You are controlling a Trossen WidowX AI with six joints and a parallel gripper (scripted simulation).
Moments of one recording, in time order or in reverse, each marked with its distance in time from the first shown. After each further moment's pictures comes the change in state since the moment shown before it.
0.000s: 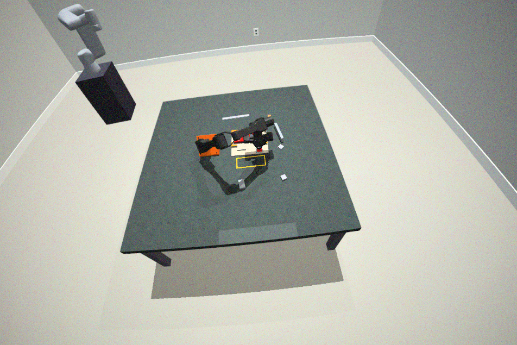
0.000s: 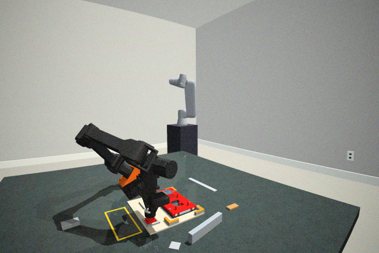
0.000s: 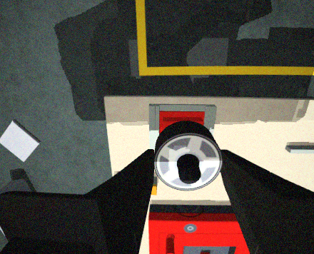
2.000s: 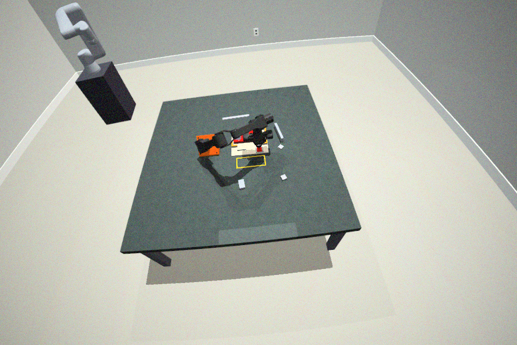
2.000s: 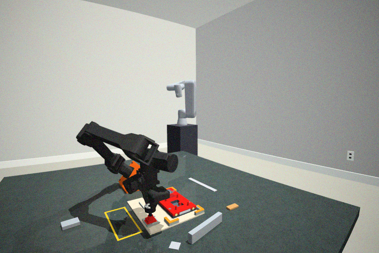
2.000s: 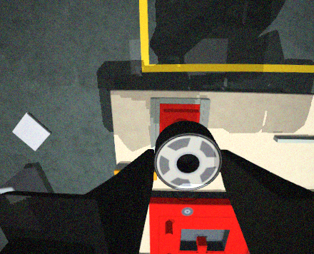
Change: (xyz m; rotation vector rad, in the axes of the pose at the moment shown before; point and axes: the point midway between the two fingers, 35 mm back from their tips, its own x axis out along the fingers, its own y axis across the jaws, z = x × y) arm -0.019 -0.001 -0.001 -0.005 0.000 0.001
